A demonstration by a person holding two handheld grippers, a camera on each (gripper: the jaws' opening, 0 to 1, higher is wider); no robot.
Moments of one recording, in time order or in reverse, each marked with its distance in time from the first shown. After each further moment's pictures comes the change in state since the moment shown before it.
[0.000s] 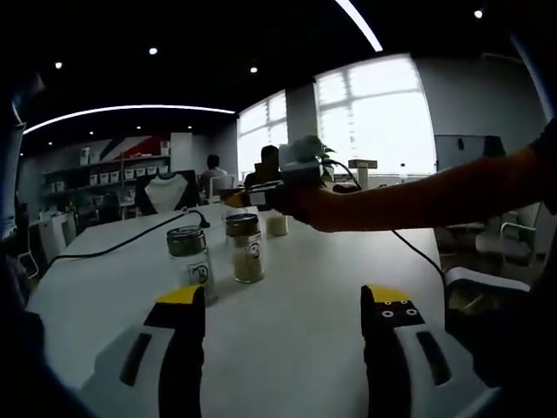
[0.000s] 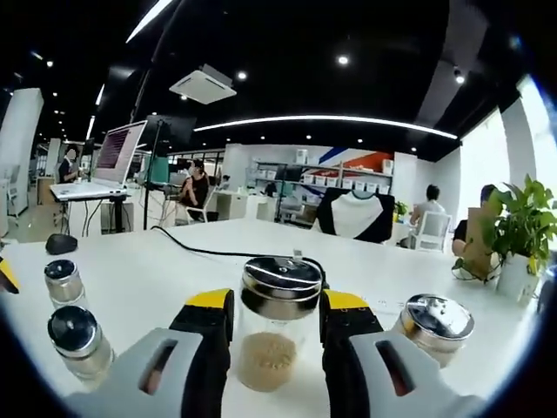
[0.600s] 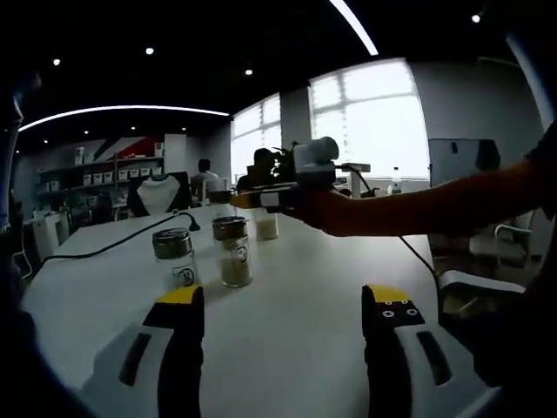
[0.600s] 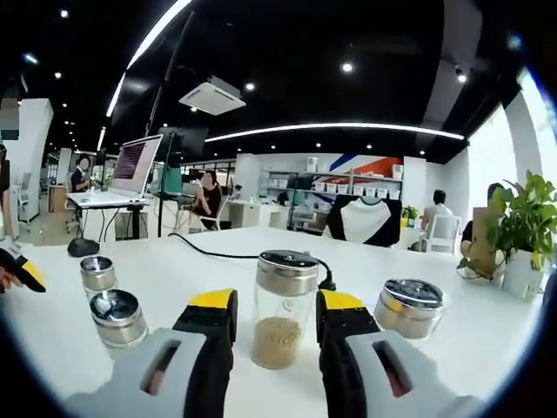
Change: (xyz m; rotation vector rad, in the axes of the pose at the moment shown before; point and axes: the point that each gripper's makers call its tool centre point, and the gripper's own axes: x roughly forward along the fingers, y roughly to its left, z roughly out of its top) left arm 0.006 -0.011 0.002 -0.003 -0.016 -0.035; right arm -0.038 0.008 0.003 -0.003 -0.052 0.081
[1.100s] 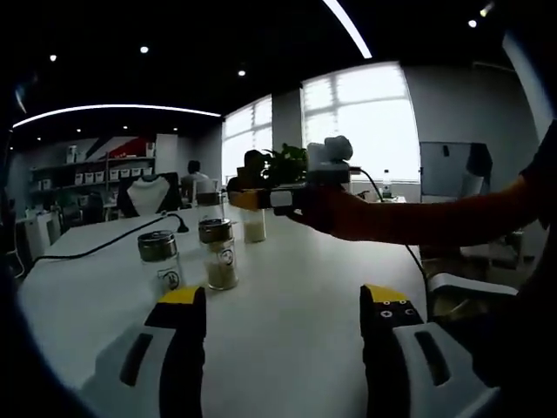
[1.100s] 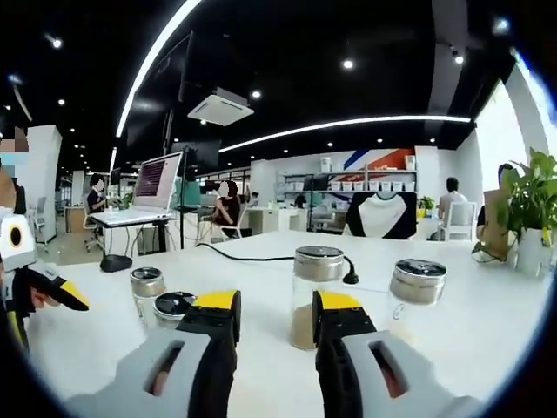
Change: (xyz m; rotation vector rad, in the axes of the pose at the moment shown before) left arm 0.004 -0.013 0.002 -0.012 -0.010 -0.051; right arm -0.039 0.022 0.001 0.058 -0.025 0.067
